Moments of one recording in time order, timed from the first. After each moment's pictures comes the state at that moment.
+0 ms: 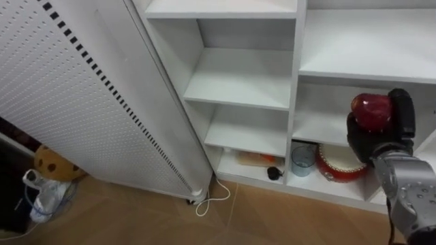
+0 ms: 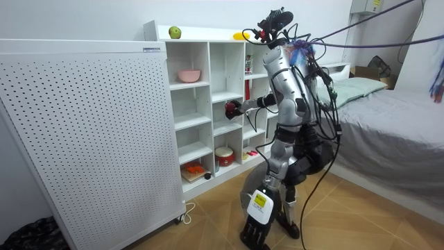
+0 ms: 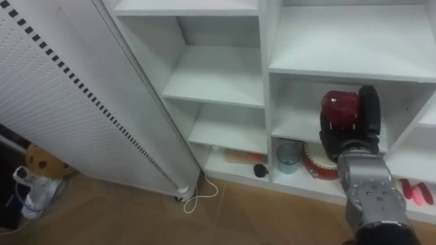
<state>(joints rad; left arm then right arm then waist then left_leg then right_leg) 0.21 0.27 -0.29 0.79 -0.07 0.08 0.27 -0.89 -0.40 -0.15 0.78 1.64 -0.13 -0.37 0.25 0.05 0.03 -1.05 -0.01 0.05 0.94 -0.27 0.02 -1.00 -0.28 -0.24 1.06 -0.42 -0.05</state>
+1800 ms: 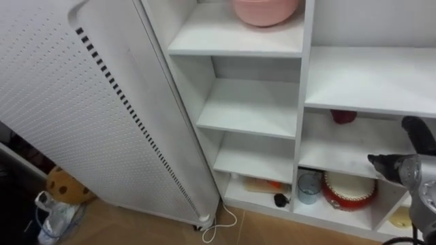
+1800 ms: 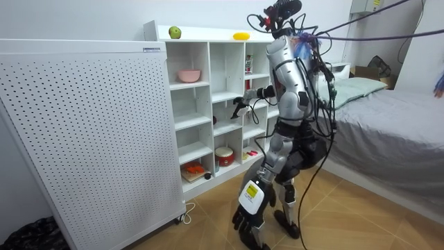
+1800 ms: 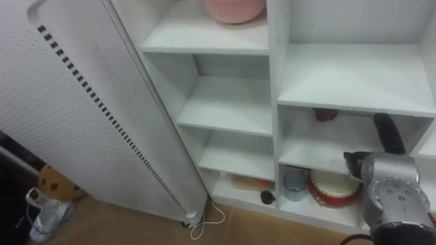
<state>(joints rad) 0.25 0.27 -0.30 0.83 0.08 0.04 0.28 -0.83 -0.44 -0.22 0.85 1.63 -0.19 -0.63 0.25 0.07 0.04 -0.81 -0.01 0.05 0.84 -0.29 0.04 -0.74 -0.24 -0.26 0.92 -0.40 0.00</state>
